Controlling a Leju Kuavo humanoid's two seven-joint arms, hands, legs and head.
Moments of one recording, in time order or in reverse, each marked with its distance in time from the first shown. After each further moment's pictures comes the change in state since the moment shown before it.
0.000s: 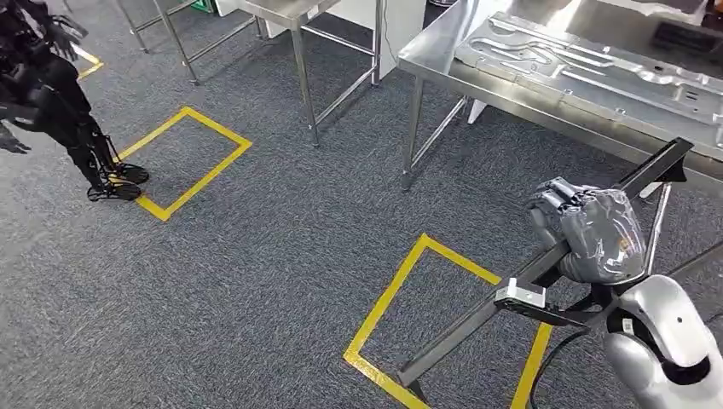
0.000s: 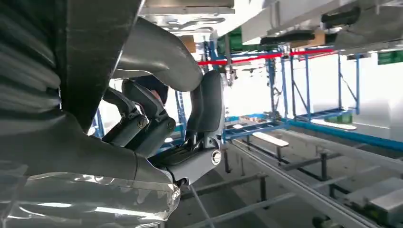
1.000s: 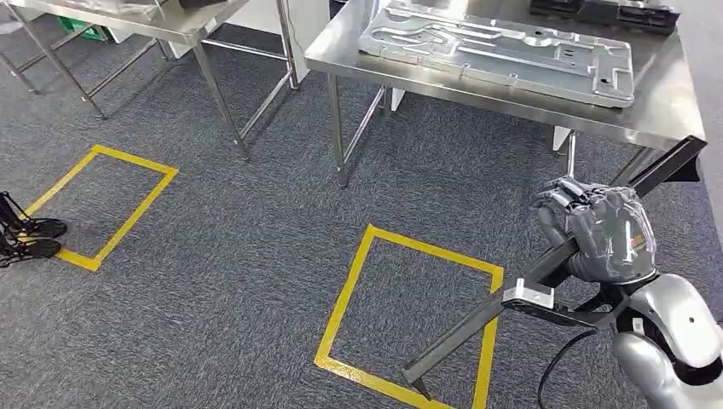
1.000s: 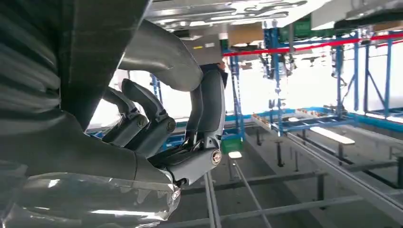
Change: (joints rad) left arm 0.004 -0.006 0.001 0.000 0.002 -0.011 -0.022; right arm 0.012 -0.029 -0.018 -0.012 -0.005 -0.007 -0.001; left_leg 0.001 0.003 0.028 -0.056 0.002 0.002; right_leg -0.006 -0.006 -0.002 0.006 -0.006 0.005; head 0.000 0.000
